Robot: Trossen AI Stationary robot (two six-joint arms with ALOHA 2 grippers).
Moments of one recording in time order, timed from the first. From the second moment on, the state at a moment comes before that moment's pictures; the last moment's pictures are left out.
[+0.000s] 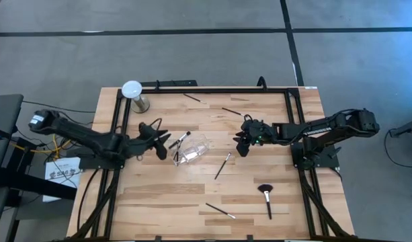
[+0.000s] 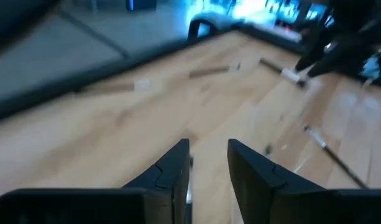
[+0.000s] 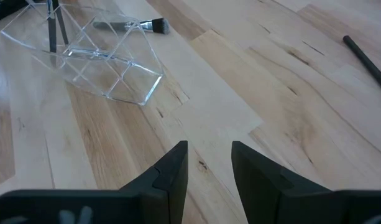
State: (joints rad) left arm -0.24 0.90 0.34 0.03 -0.77 -0.51; right arm -0.07 1.27 0.50 0.06 0.18 0.44
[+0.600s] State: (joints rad) left arm 0.37 1.18 0.52 -0.20 0.31 -0.40; right arm -0.12 1.27 0.50 0.16 0.24 0.31
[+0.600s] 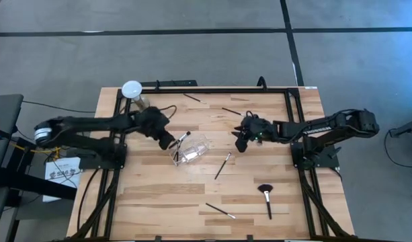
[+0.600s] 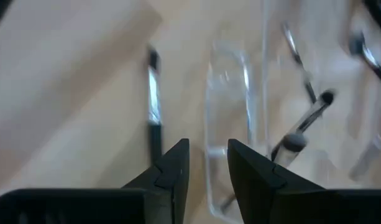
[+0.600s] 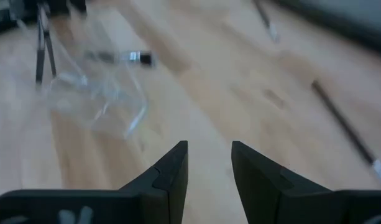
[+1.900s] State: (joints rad) left arm 0.40 1.56 0.81 -0.37 0.23 -0.07; right arm -0.30 1.26 0.68 0.37 0.23 -0.35
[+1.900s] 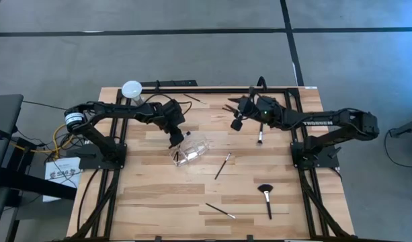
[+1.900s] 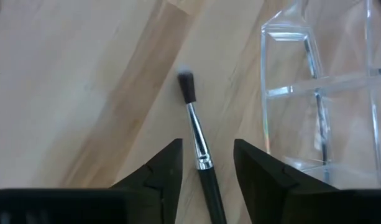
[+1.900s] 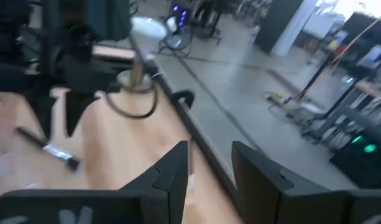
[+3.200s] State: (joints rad) left arm 0.46 1.41 0.80 -0.48 0.07 0.02; right arm -0.39 1.26 0.70 0.34 0.16 -0.34
